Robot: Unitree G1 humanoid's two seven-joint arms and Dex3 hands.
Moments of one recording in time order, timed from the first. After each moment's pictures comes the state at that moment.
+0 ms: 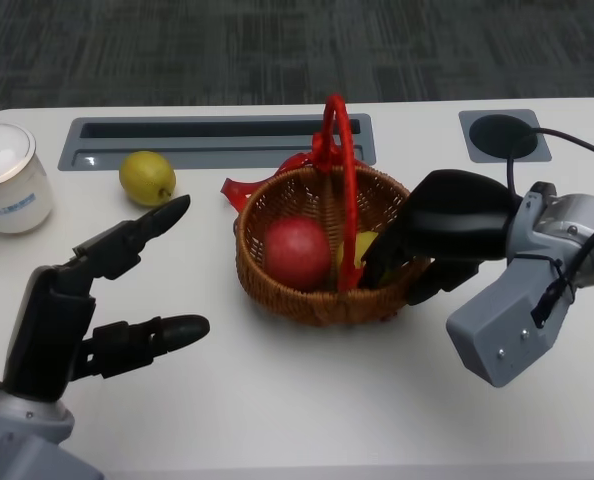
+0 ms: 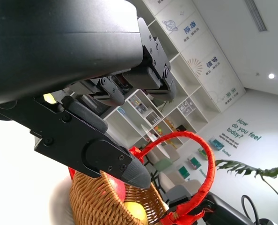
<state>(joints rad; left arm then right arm) -0.21 0.23 0.04 0.60 0.33 -1.06 0.19 -1.04 -0.28 0.71 1.23 -0.88 -0.92 -0.19</state>
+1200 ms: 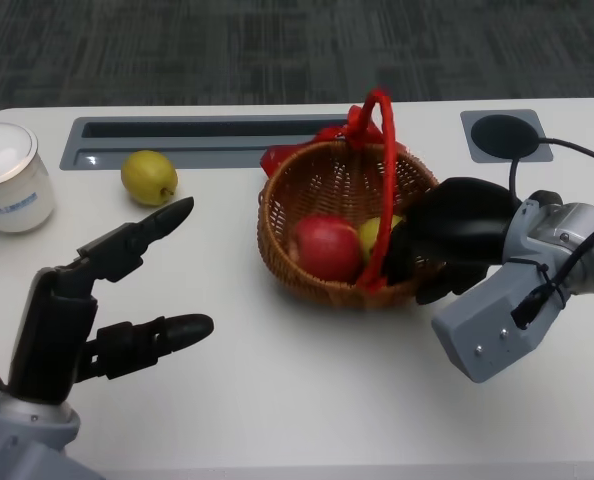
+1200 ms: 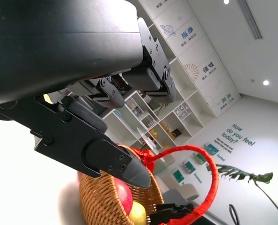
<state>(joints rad) -0.20 0.21 0.04 0.60 0.32 -1.08 0.20 -1.04 -0.25 0.74 1.29 -0.89 -0.77 -0.16</state>
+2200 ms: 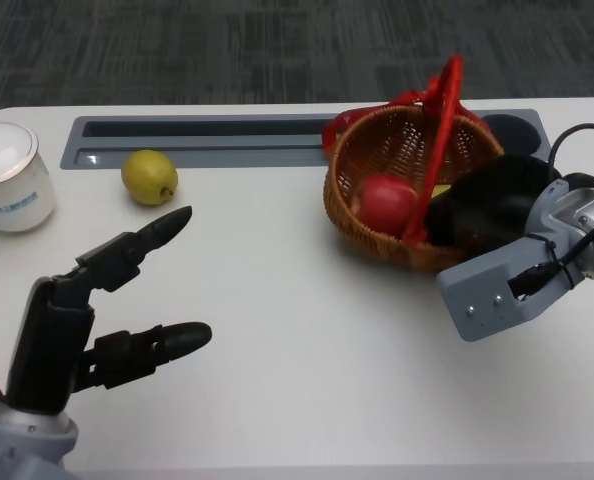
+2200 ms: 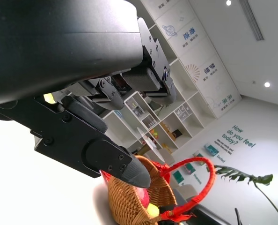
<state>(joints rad) -0.18 0.21 0.04 0.59 0.31 -1.09 0.20 -1.06 -0.27 0.72 1.35 -0.88 -0.52 -0.13</state>
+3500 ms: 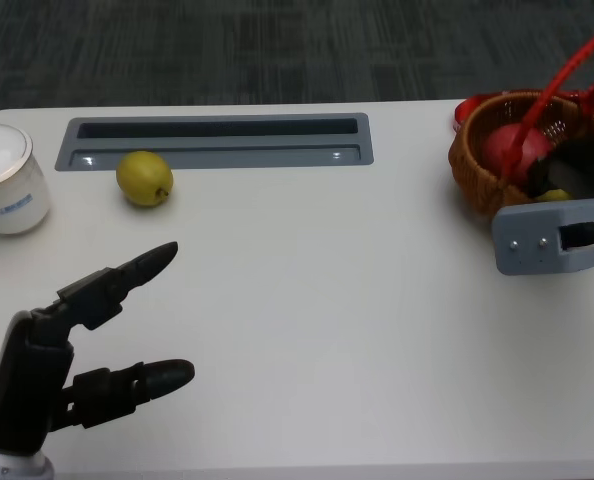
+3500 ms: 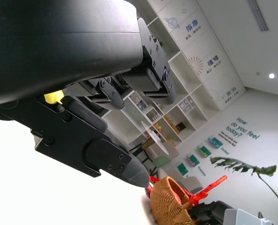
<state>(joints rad) -0.05 0.24 0.05 0.48 0.27 -1.08 0.15 -1.07 -0.35 0.59 1.39 -0.81 -0.27 -0.06</state>
